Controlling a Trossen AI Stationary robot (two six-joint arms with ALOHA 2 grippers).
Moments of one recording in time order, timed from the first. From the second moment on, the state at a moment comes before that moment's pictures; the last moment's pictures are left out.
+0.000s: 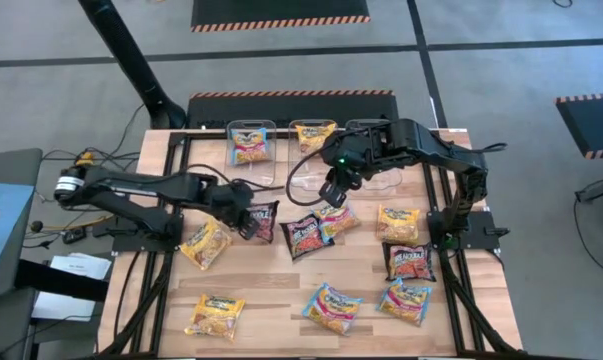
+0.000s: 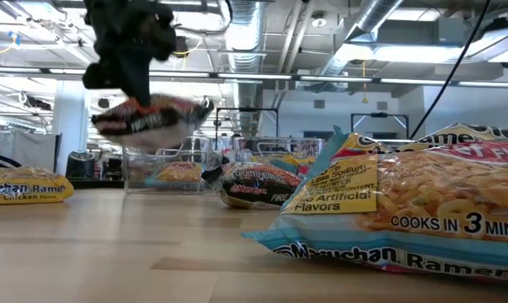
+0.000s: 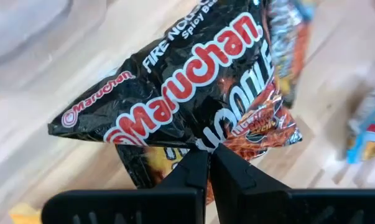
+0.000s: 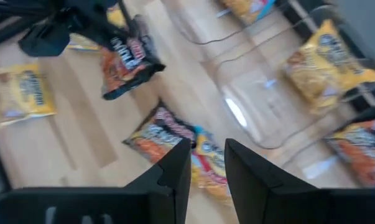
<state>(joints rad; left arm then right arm) -0.01 1.22 0.96 -0.74 -0.08 -0.84 -0.01 1.84 2.33 -1.51 0.20 0.49</state>
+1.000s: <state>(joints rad) -0.05 0.99 0.96 -0.63 -0.07 -0.57 0.00 1.97 2.33 -1.19 -0.11 0.76</state>
